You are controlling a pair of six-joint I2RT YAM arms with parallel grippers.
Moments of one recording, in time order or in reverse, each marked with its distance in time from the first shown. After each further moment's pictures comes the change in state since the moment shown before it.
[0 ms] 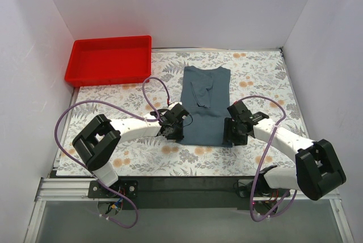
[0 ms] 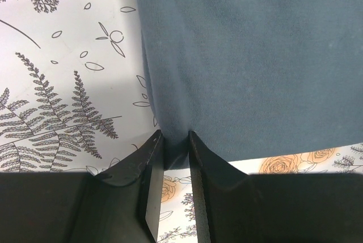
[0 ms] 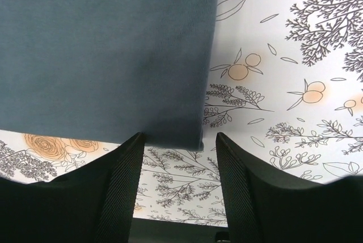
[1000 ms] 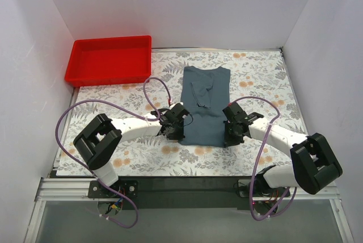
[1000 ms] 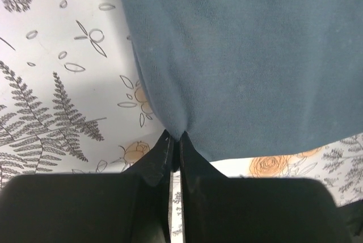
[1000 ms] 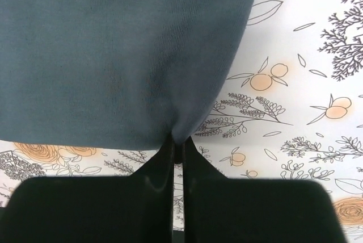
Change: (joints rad) left arm 0.003 0.014 0.008 0.006 0.052 0.002; right arm 0.050 0.061 -0.013 0.050 0.003 -0.026
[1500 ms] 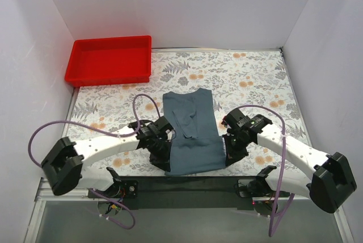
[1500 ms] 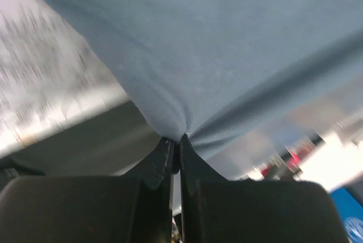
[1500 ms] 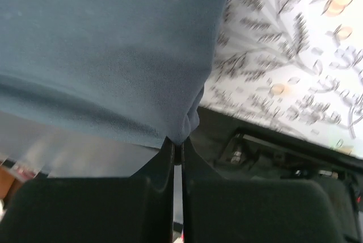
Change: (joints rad) left arm -0.040 -0.335 -0.169 -0.393 0.430 0.002; right arm 0.107 -0.186 0.053 -0.402 -0.276 -0.062
